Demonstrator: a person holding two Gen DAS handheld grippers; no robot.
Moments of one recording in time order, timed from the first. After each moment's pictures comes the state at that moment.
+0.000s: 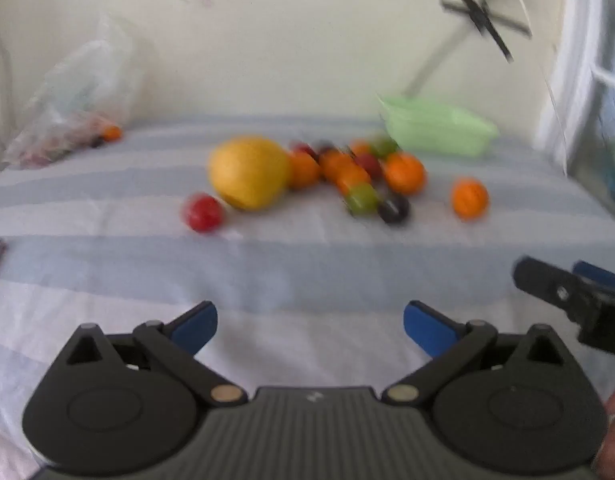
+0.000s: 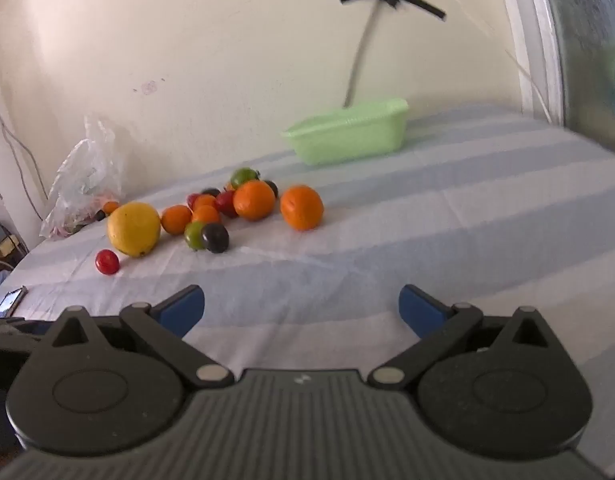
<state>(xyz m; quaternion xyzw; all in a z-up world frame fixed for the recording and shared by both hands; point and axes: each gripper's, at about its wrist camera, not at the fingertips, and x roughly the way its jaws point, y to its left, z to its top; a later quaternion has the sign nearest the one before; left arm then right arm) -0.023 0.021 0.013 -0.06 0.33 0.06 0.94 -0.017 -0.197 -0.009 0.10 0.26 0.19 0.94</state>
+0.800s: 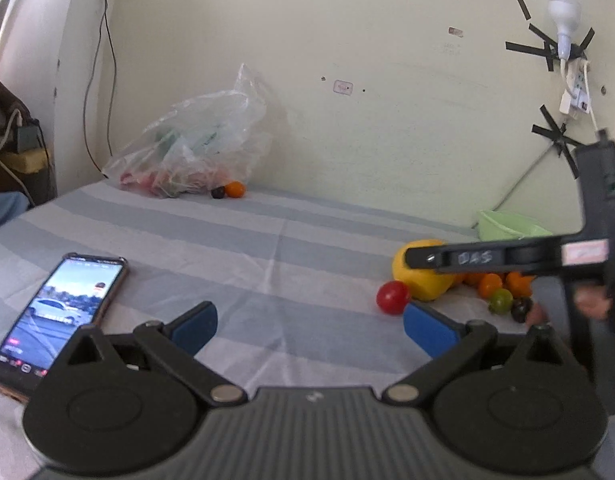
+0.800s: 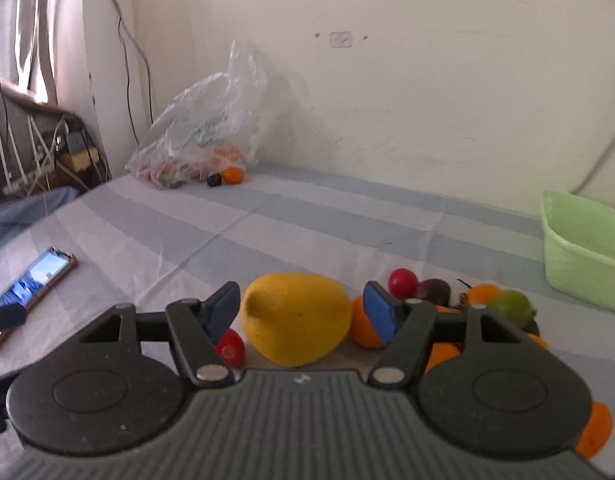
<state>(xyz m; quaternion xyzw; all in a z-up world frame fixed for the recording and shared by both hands) -0.072 0.141 0.020 -0.11 0.22 0.13 0.96 0.074 -0.011 0.017 -0.05 0.25 0.37 0.89</state>
